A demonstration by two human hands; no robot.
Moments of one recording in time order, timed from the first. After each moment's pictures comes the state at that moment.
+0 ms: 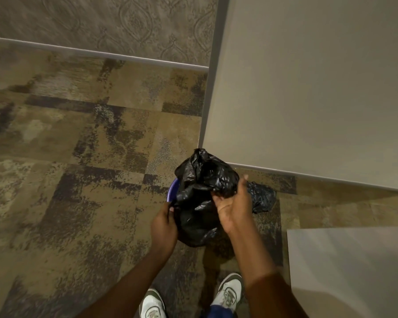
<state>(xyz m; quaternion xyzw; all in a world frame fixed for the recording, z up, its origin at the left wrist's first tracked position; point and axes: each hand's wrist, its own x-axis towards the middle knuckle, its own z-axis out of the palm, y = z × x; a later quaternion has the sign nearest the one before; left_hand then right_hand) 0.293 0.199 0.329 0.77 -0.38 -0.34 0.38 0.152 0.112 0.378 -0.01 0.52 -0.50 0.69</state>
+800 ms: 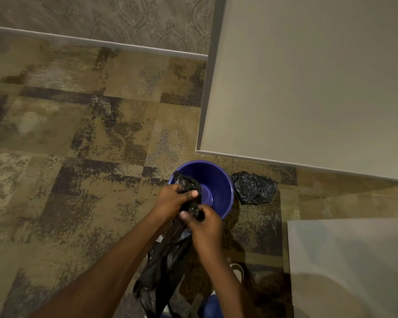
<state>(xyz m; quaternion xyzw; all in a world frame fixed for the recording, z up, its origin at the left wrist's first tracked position) 0.306 0.149 0.354 0.65 -0.26 -0.61 0.36 0.192 0.194 0.346 -0.43 0.64 -0.30 0.56</state>
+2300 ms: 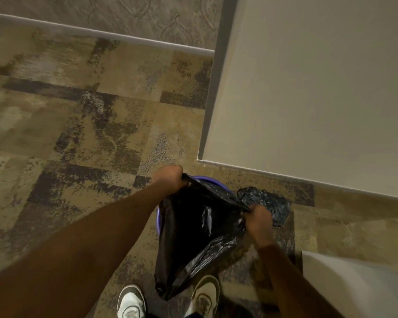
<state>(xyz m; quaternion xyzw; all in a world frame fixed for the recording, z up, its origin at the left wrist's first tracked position) 0.338 -0.038 0.203 0.71 -0.65 -0.26 -0.09 0.064 0.023 0.202 -0.55 0.77 -0.03 0.33</state>
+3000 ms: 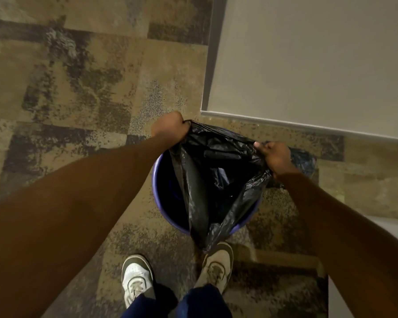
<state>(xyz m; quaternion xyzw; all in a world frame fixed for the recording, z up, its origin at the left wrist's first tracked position) 0.346 -0.072 0.042 0.77 -0.57 -0.28 0.01 0.051 -0.055 0.035 -0.49 0.75 -0.15 0.42</state>
